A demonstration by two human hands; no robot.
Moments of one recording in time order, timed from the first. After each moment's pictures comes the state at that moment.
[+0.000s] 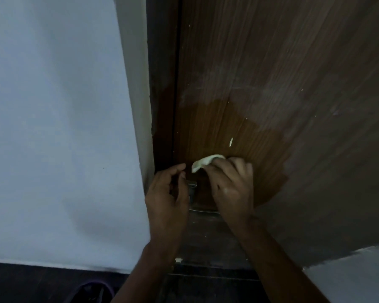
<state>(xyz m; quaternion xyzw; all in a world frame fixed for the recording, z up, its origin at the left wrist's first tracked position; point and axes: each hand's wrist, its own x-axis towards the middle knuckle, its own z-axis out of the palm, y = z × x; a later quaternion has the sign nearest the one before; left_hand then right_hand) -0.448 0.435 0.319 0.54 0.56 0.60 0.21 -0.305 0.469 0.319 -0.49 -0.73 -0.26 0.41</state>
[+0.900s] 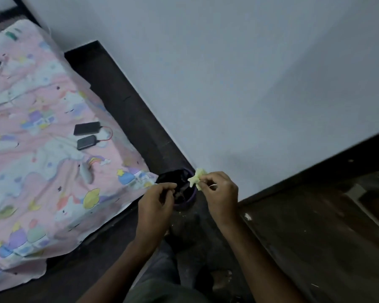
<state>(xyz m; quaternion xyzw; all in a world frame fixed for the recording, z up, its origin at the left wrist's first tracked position) -0.617 0.184 0.177 0.22 0.85 0.46 0.14 -0.530 0.332 0.170 -0.38 -0.80 0.40 0.24</state>
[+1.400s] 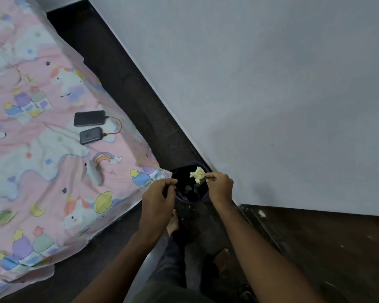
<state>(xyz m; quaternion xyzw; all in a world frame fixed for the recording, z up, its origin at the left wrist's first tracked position) -0.781 0.154 0.103 0.20 0.87 0.41 0.19 -0.703 0.320 0.049 -0.54 -0.73 0.41 0.02</state>
